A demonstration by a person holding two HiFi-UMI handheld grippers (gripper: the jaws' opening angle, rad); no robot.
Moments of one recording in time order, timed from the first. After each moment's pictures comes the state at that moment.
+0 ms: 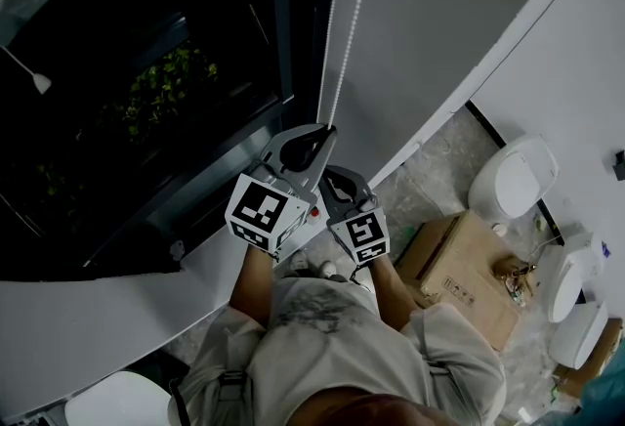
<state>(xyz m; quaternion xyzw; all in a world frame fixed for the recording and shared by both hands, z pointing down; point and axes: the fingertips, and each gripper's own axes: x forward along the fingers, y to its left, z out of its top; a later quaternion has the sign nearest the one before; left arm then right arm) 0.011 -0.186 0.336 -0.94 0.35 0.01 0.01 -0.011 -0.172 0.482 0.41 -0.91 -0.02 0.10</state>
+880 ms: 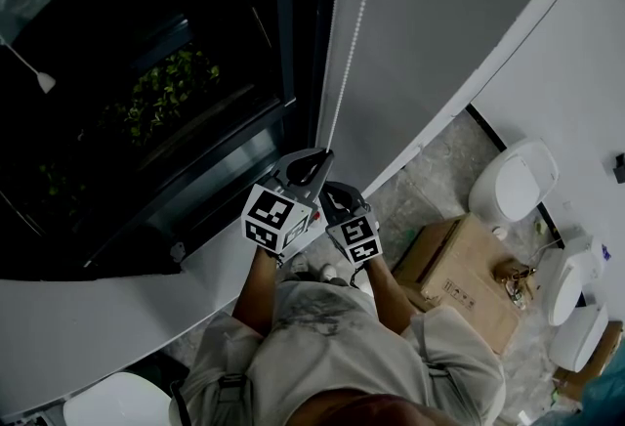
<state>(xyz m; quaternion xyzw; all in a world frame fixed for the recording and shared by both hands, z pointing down) 0.013 -0.188 0.420 -0.93 0.35 -0.03 -0.06 -0.007 -0.168 0.565 0.40 -0.90 0.04 0.17</state>
